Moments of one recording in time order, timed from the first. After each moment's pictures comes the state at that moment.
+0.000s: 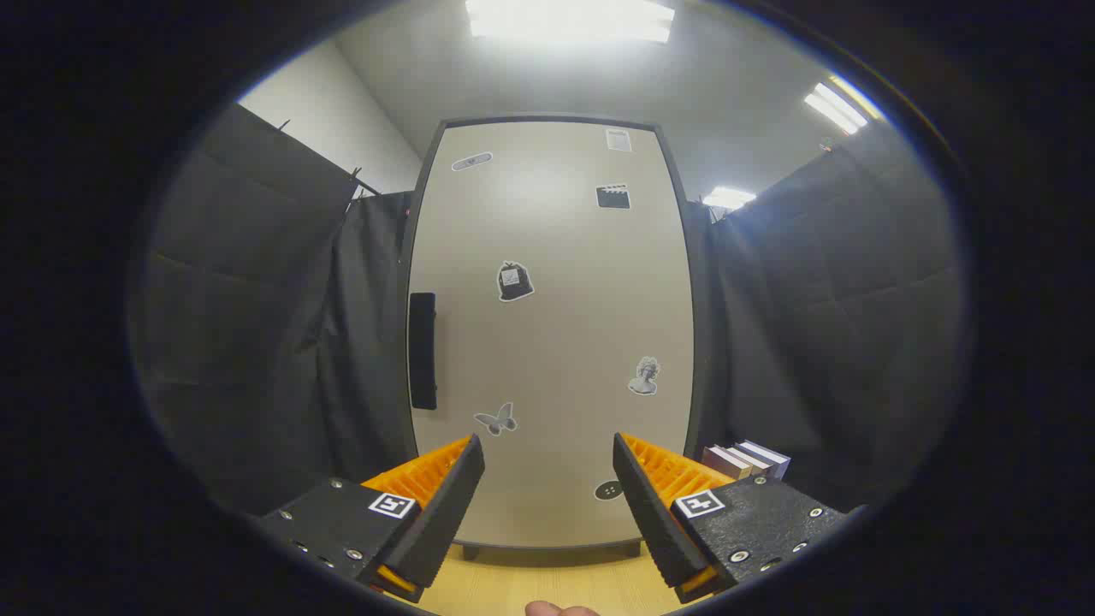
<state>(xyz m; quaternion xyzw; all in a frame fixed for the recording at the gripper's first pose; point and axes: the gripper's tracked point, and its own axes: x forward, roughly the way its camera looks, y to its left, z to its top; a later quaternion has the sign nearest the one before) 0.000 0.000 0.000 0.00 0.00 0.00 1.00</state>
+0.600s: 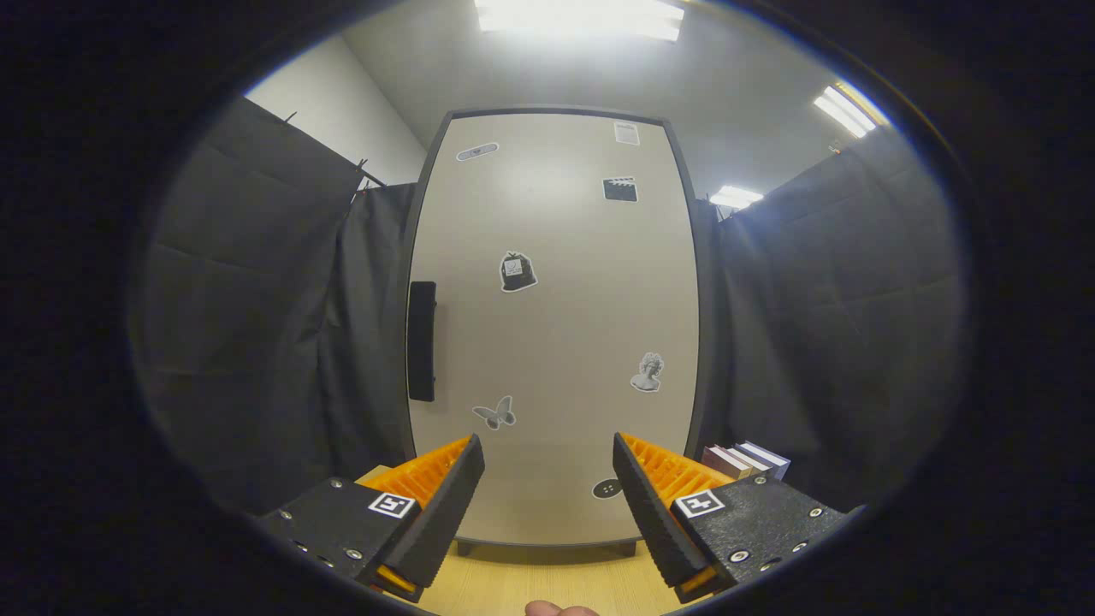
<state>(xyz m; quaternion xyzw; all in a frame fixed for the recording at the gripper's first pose) 0.006 0.001 -0.005 -0.01 0.01 0.01 1.00</state>
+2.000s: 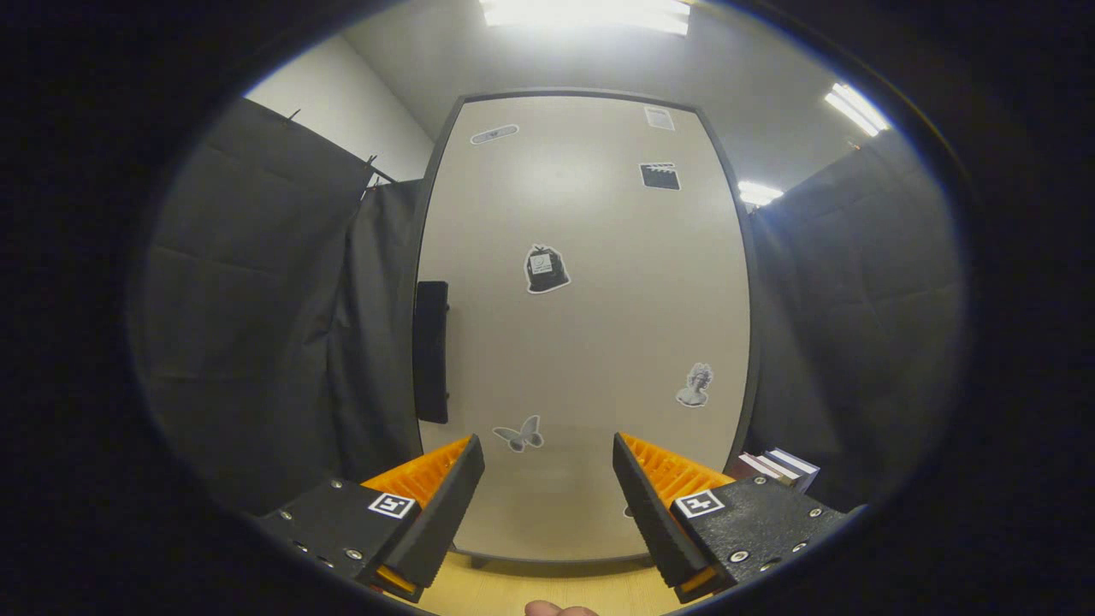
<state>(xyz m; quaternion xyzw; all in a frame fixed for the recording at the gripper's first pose) 0.065 0.040 0.003 -0.01 0.01 0.04 1.00</state>
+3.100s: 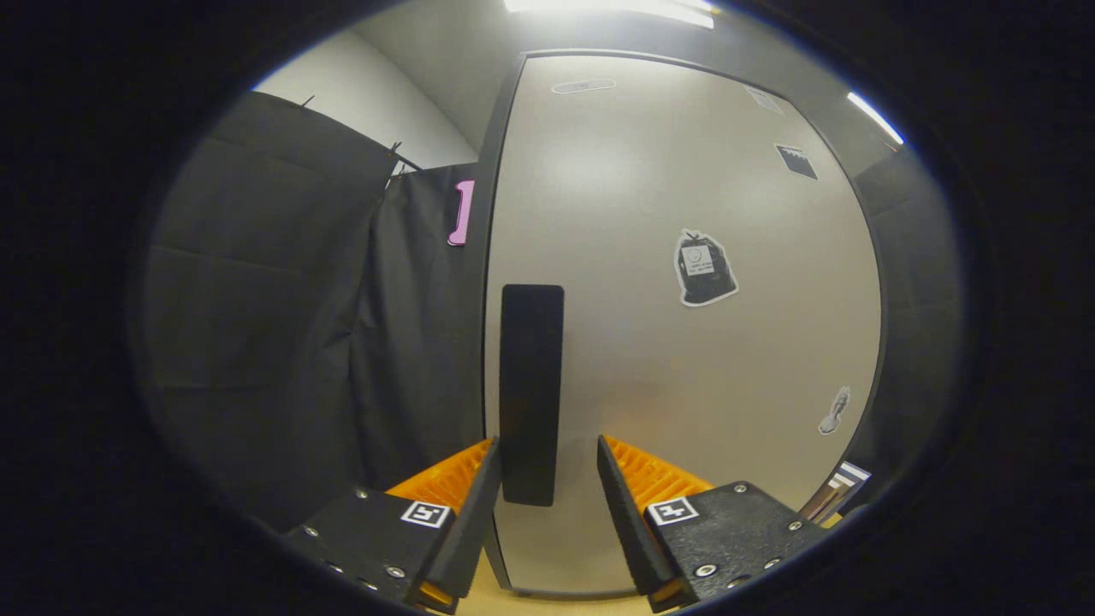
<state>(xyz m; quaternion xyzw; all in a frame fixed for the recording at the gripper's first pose) 0.147 0.143 0.014 -0.03 0.02 0.10 0.99</state>
